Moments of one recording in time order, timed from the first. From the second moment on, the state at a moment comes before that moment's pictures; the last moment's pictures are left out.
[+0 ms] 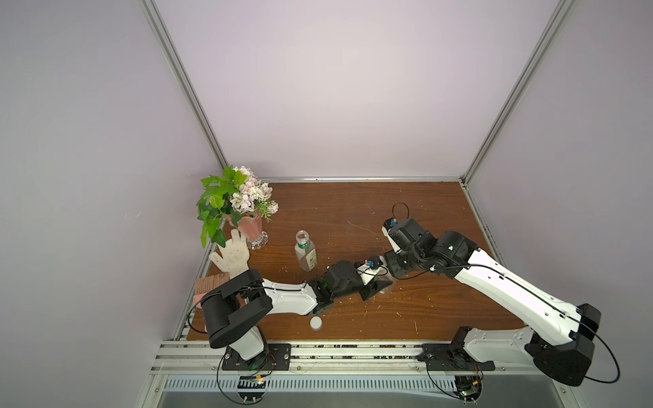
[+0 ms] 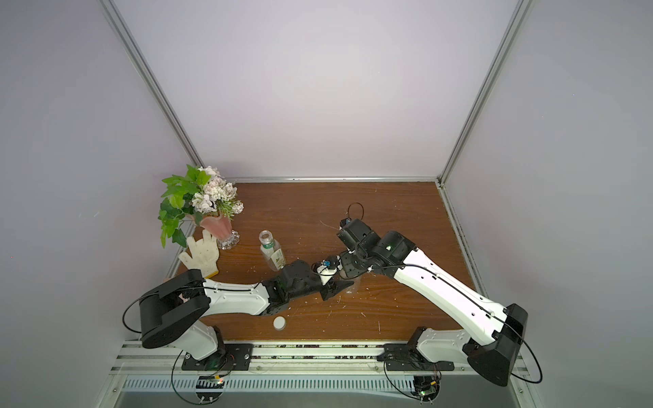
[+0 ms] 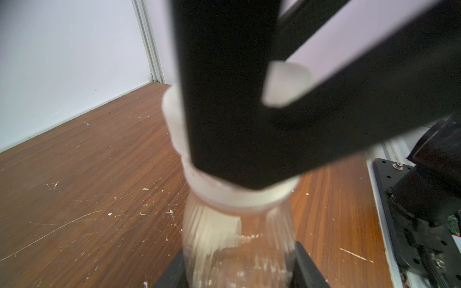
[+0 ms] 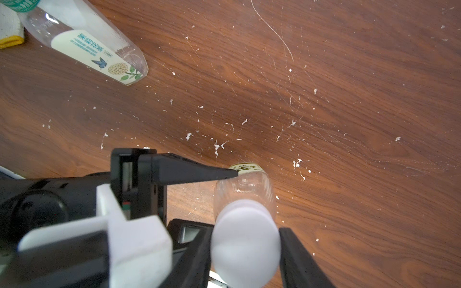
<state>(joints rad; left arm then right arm) -1.04 1.59 0.61 0.72 0.13 0.04 0.87 1.27 1.32 -1.13 0.20 0.39</state>
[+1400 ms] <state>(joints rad) -1.04 1.59 0.61 0.72 0.12 0.04 0.87 1.26 1.31 -1.13 0.20 0.39</state>
